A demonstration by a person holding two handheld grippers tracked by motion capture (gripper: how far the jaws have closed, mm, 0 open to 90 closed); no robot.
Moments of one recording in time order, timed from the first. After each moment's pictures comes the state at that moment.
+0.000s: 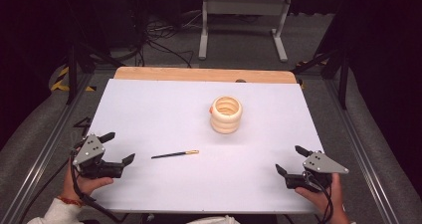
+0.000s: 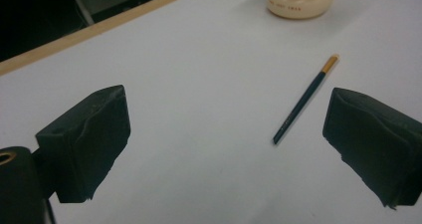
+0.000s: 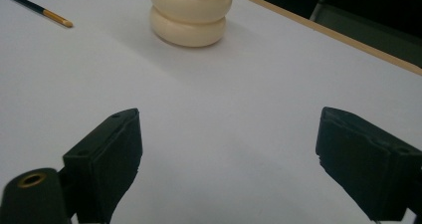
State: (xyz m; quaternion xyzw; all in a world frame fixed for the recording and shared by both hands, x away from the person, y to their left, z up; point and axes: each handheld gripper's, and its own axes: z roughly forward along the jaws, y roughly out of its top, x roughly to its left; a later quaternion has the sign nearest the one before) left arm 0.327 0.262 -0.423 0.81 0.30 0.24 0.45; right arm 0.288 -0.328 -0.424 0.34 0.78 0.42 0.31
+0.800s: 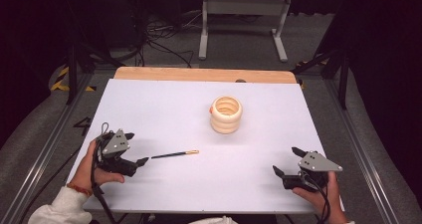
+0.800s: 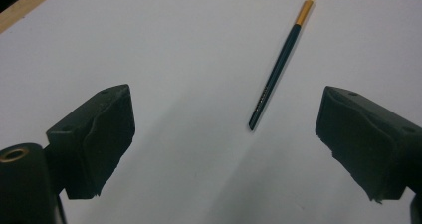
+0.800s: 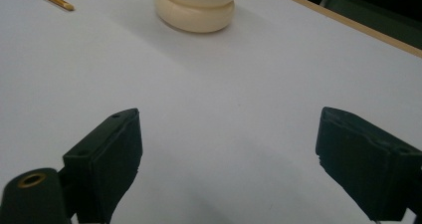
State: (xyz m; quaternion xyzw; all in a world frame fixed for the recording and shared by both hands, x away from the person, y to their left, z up) left arm 0.355 0.223 -0.416 0.88 0.23 0.19 0.36; right arm 0.292 -0.323 -0.430 0.34 0.80 0.40 0.30
